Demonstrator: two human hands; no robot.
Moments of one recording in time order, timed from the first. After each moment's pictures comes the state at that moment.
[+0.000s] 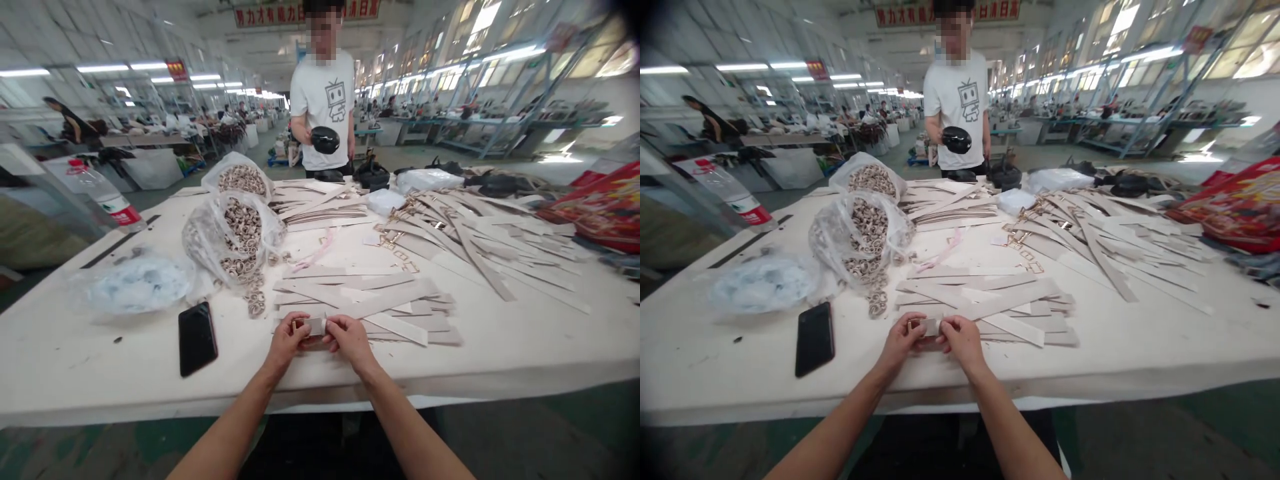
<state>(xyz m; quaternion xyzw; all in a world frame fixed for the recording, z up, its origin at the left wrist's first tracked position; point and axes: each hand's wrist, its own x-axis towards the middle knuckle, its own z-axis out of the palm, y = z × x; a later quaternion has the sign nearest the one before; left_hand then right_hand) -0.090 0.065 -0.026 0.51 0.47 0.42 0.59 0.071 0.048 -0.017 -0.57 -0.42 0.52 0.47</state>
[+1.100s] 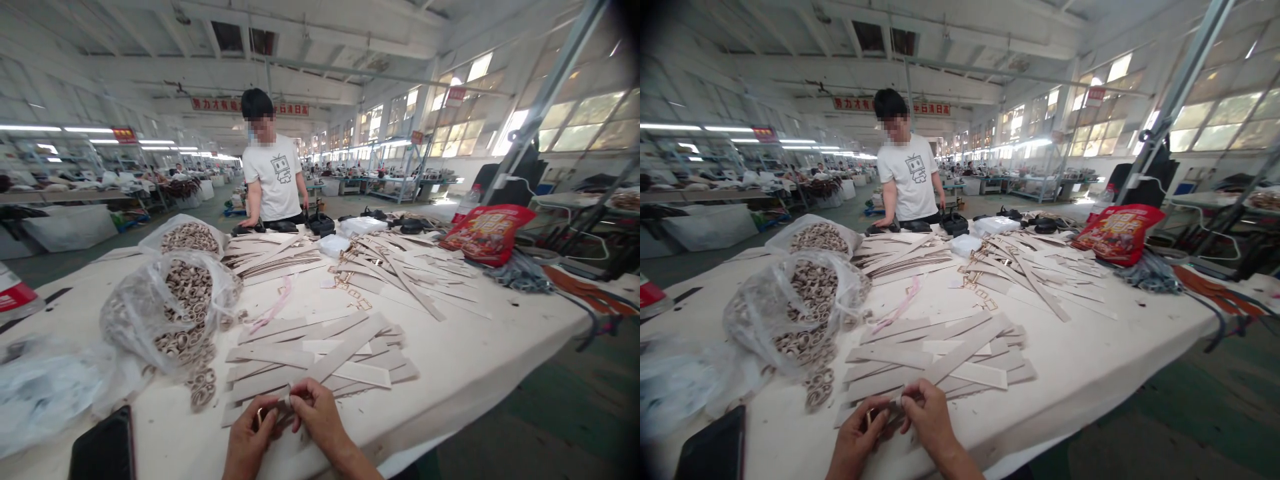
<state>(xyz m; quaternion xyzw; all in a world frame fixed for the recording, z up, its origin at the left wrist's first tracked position) -0.082 0.063 -0.036 0.55 0.51 0.42 0.51 0.072 0.047 -0.034 -0.50 -0.44 0.49 0.56</state>
